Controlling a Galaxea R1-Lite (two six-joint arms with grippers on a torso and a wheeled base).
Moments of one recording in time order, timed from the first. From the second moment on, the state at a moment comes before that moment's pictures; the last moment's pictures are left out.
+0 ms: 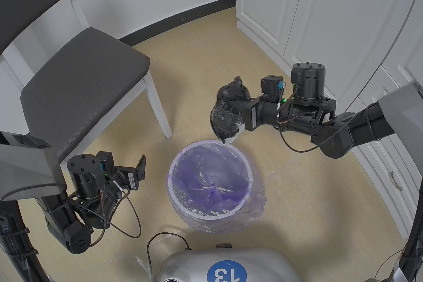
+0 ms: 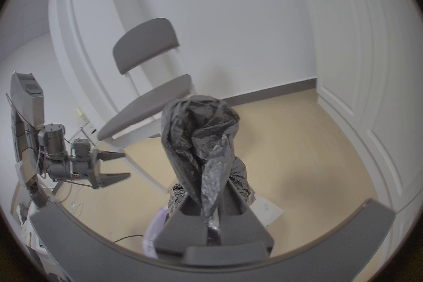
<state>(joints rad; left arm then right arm) -0.37 2.04 -0.29 -1.55 0.36 -0.02 0.52 2.12 -1.33 -0.63 0.31 -0.05</state>
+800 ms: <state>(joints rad) -0.45 1.86 -0.17 -1.55 0.40 -0.06 0.67 2.21 -1.29 -0.69 0.24 -0.06</state>
